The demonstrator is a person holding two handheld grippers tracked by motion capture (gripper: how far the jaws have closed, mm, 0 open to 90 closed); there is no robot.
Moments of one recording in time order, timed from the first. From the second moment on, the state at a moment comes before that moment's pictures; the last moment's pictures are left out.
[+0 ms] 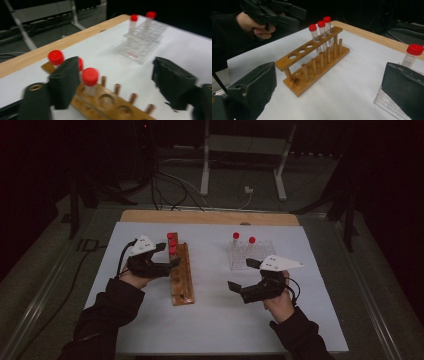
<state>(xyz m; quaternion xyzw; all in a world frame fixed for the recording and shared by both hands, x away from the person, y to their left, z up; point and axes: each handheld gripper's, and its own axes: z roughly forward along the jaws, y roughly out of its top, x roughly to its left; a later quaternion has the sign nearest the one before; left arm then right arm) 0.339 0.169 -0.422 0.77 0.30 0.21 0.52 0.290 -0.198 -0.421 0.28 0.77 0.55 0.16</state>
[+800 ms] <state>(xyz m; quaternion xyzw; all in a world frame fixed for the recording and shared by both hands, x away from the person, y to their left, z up) 0.283 0.192 -0.444 0.77 0.27 0.15 0.56 0.328 -0.224 -0.403 0.32 0.75 0.53 0.23</state>
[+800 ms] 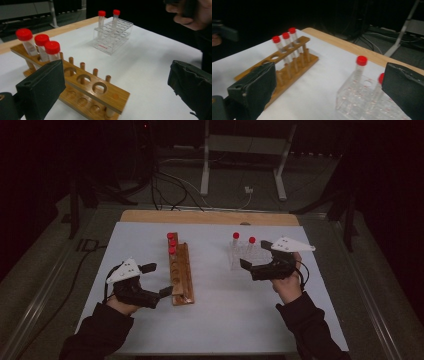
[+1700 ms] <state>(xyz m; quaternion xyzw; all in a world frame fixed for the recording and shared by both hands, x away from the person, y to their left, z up) 0.282 0.196 -0.452 0.77 0.27 0.14 0.56 0.399 -0.248 -0.445 0.43 0.73 0.46 0.25</state>
